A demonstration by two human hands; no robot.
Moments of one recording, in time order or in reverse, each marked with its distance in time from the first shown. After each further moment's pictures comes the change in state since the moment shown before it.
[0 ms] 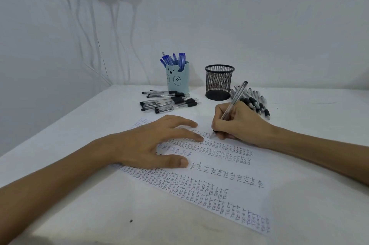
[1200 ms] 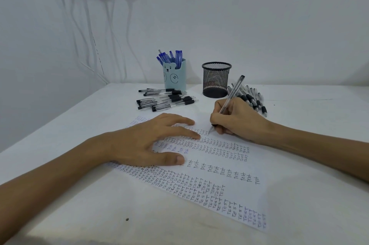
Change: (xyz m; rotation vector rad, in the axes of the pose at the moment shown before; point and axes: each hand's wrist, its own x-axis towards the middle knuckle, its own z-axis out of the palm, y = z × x) left_hand 0.005 -0.013 0.004 0.039 0.002 0.033; right_hand 0.000 -0.003 0.000 -0.073 0.063 0.042
